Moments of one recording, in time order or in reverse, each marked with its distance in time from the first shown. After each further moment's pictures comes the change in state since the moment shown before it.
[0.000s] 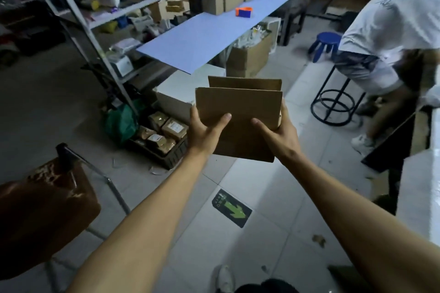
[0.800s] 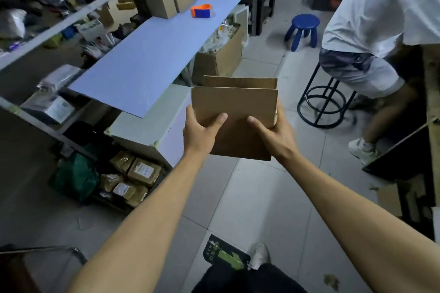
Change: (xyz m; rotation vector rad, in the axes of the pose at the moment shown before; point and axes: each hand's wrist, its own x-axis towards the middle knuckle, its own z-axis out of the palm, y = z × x) left_hand 0.344 -0.013 0.224 0.137 -0.146 -0.027; right_hand 0.360 0.127 -0.049 -0.014 0.116 0.146
